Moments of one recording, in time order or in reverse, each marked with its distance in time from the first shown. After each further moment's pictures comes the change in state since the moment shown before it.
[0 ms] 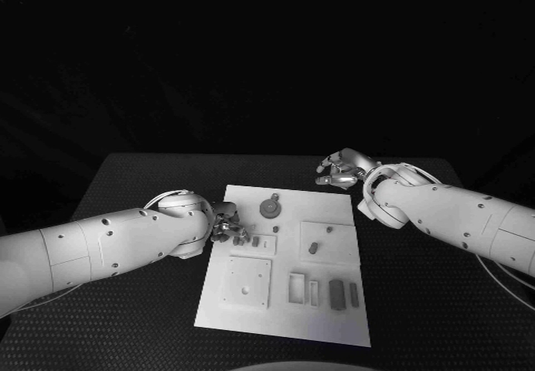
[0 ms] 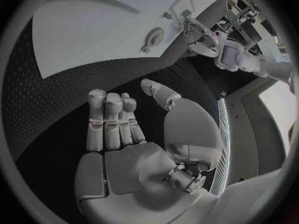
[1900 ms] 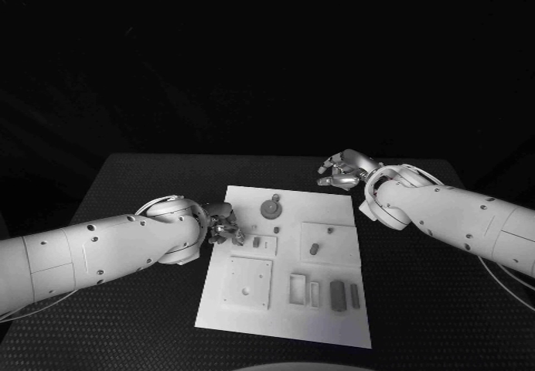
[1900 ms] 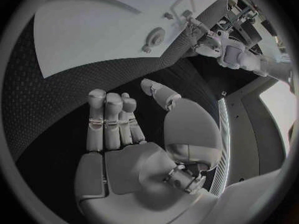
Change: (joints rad) left arm -0.006 -0.064 -0.006 0.067 0.040 -0.102 0.029; left_hand 0.042 0.055 0.013 -0.070 0.260 -0.091 0.048 0.035 -0.151 0.003 -0.003 0.001 0.005 0.017 0.006 0.009 0.010 0.000 0.006 0.002 0.004 0.000; right arm 0.000 -0.003 0.000 0.001 0.001 0.000 0.000; right_hand 0.000 0.000 0.000 0.000 -0.004 0.000 0.000 0.000 0.000 0.000 0.000 0.000 0.002 0.002 0.002 0.000 0.002 0.000 0.000 0.000 0.000 0.000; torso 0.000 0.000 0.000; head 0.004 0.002
